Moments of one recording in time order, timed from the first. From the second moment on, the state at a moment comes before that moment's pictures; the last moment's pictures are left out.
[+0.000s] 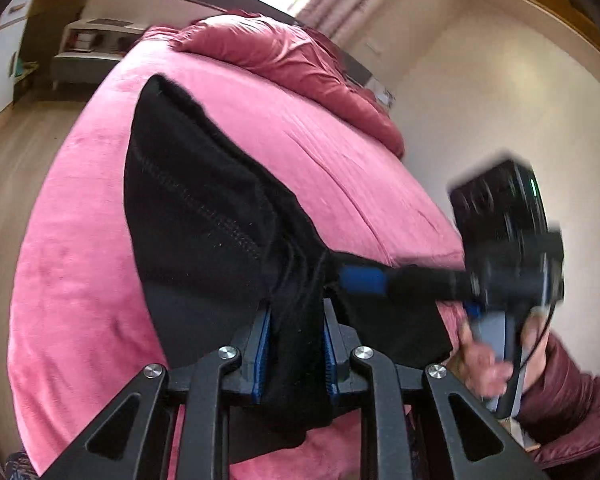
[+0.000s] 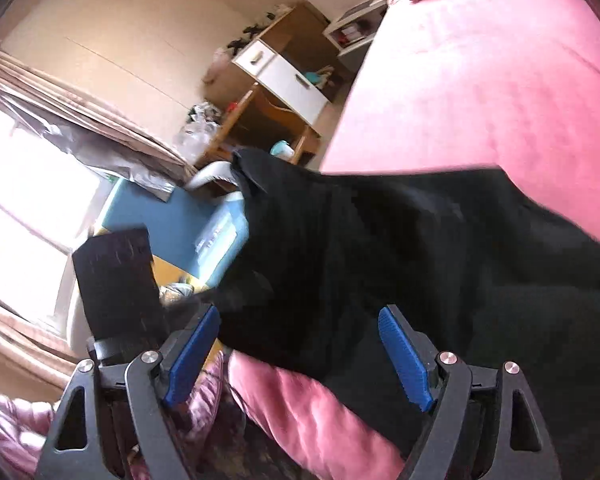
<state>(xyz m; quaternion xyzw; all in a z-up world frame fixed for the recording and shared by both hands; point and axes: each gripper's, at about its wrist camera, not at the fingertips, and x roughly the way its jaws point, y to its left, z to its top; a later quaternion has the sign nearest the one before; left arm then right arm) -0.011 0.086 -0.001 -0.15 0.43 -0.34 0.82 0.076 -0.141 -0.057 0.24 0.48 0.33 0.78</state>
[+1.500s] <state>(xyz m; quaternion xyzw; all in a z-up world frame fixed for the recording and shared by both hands) -0.014 -0.030 -0.003 -0.07 0.48 -0.47 0.74 -0.024 -0.326 -0.035 0.27 0.46 0.11 0.84</state>
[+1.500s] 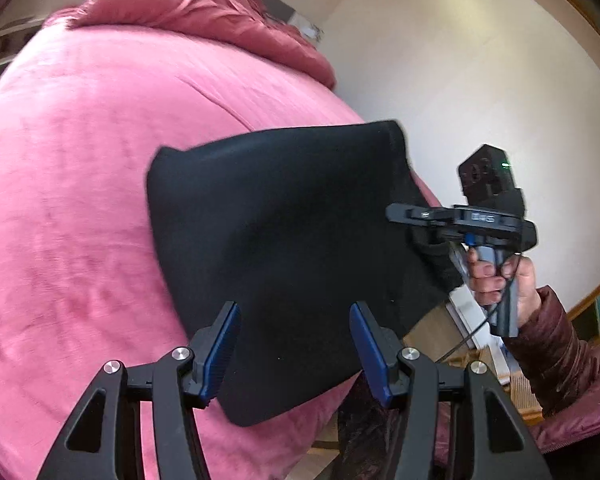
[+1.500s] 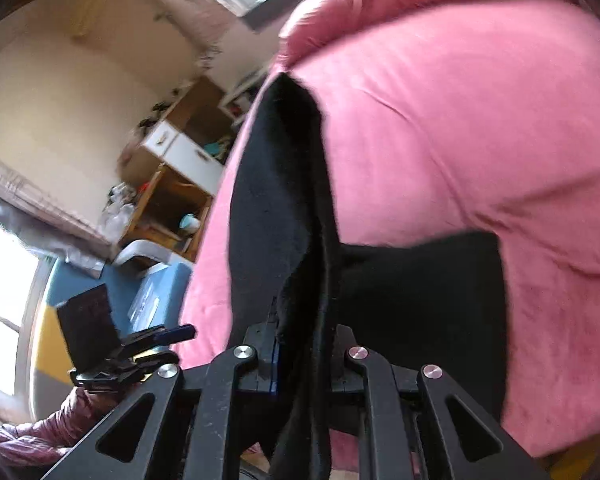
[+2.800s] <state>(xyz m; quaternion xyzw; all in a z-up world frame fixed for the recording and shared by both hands) -0.054 -0.105 -0.010 0.06 0.46 -0.40 0.79 -0.049 -0.344 -0.067 0.14 0.50 -0.03 0.85</state>
